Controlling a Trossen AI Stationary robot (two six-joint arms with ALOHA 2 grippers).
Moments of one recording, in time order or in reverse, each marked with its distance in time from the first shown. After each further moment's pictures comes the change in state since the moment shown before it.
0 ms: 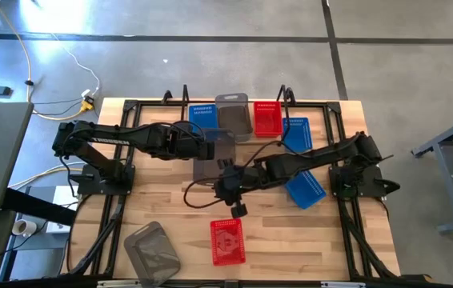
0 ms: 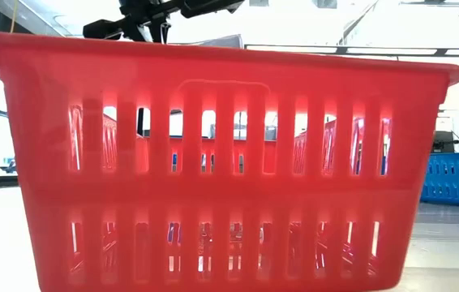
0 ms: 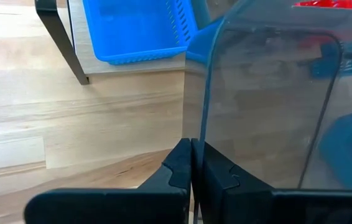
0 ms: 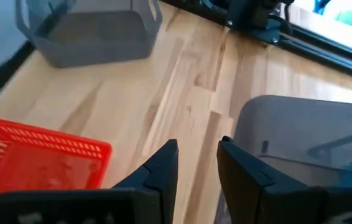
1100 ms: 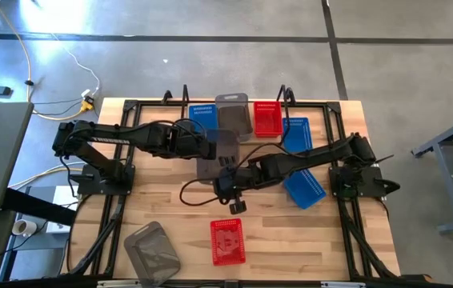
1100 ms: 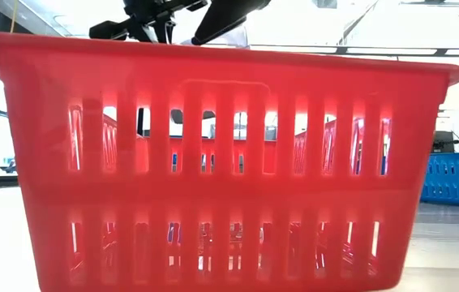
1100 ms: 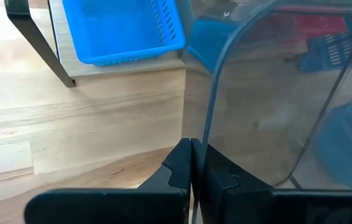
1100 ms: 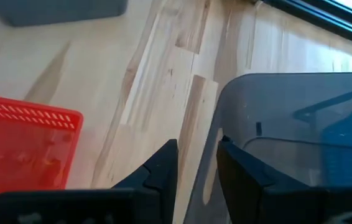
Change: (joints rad) left arm 0.014 0.000 0.000 0.046 0.026 0.056; right arm -0.013 0.050 0.061 -0.144 0.089 0.015
